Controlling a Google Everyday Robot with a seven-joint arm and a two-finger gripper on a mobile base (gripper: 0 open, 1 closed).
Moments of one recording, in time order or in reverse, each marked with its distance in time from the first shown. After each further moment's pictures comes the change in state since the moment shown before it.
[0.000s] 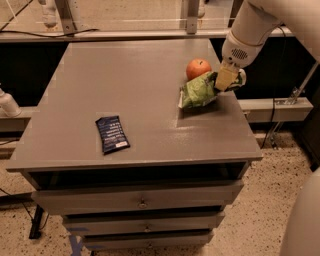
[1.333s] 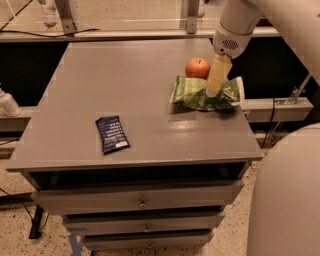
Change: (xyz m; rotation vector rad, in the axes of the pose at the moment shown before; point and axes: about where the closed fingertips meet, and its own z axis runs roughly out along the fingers) arm -0.023 -0.012 -0.001 -0.022 0.046 -0.105
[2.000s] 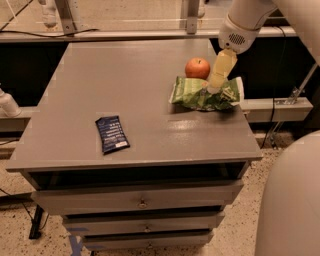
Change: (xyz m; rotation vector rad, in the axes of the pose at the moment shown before) arm -0.001 -0.002 -0.016 0.012 -0.069 0.041
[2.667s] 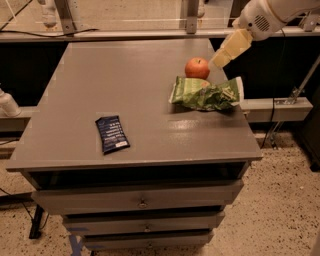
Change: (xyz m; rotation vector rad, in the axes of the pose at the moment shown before) arm -0.018 -0.008 -0.058 0.032 -0.434 0.130
